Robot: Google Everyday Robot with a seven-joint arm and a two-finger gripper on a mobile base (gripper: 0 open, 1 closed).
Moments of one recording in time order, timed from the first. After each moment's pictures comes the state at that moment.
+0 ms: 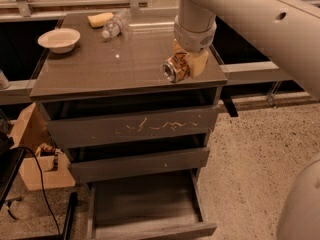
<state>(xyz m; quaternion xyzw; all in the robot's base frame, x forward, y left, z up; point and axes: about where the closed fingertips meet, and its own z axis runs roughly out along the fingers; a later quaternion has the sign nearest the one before) 0.657 -0.095 0.890 -0.86 0.47 -0.15 0.08</state>
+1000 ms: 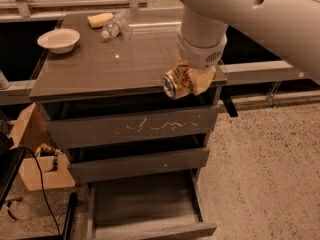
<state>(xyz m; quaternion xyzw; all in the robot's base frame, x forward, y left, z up) 0.568 -0.092 0.908 -0.84 0.52 -0.16 0.09</state>
